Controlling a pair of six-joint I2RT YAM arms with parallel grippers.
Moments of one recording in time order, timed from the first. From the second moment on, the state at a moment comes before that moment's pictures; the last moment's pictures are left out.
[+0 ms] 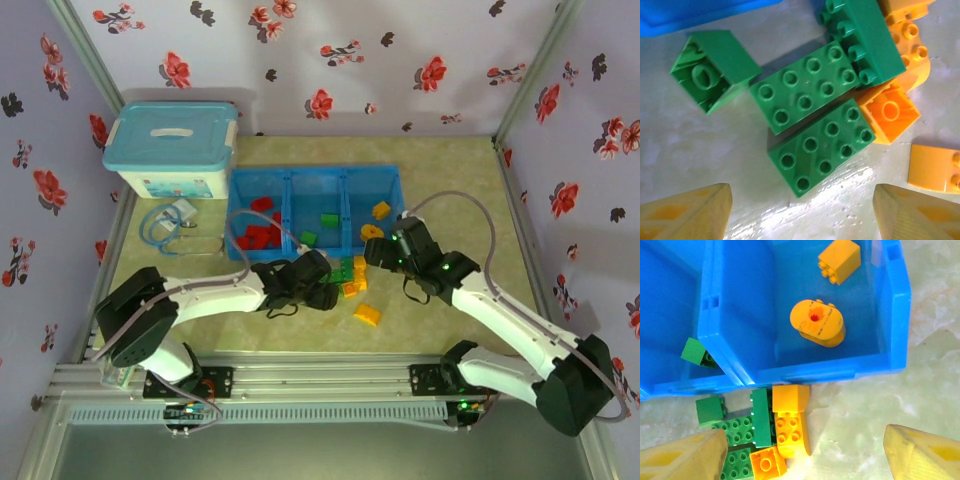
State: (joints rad) left arm -1.07 1.56 0.87 -0.33 -0.13 -0.67; right arm 0.64 1.03 0.75 -0.55 0.16 0.69
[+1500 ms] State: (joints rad) left arm -1.11 1.48 0.91 -0.51 -0.18 -0.60; right arm 0.65 0.94 0.65 -0.48 0.15 0.75
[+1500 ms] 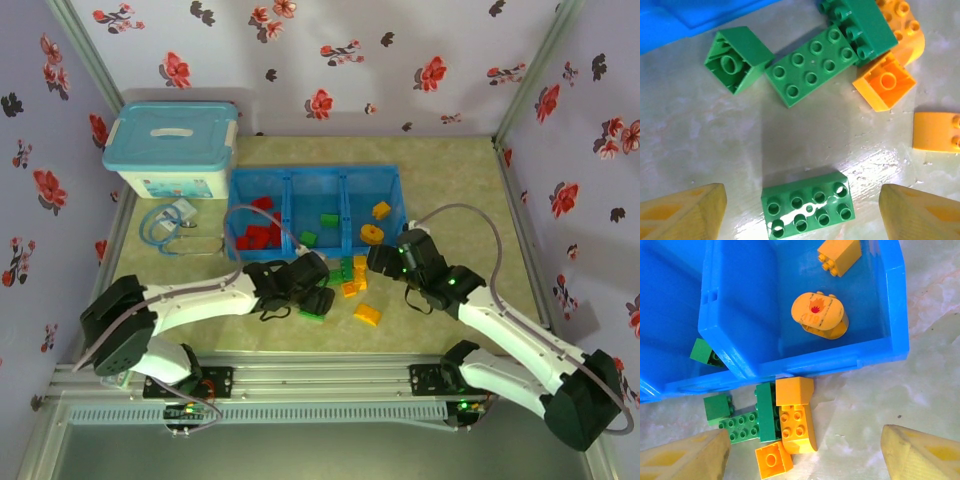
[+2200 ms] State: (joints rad) left arm -1.11 1.65 0.98 -0.63 -0.12 -0.67; right arm 0.65 0.88 0.61 -0.48 0.15 0.76
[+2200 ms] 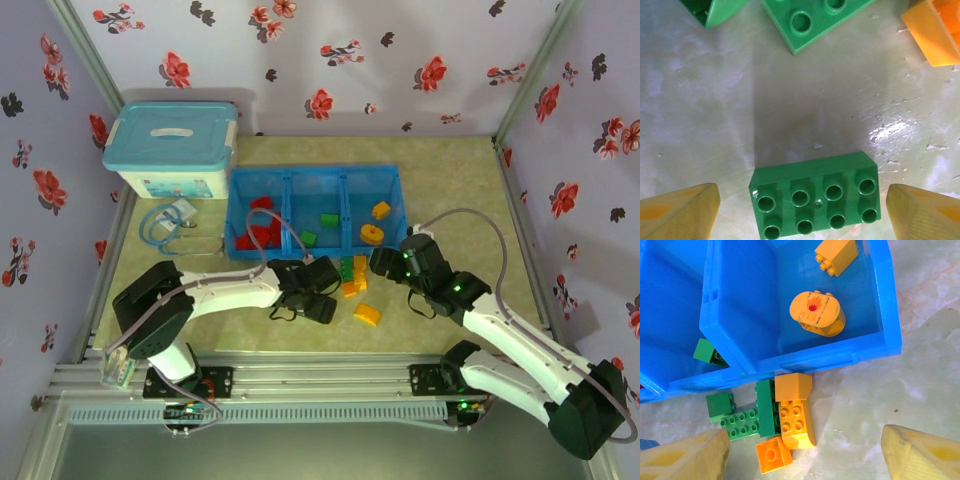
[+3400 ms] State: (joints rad) left arm -1.07 1.67 1.19 -0.78 -0.20 -0.62; right arm 0.65 0.84 0.56 -0.48 0.16 0.78
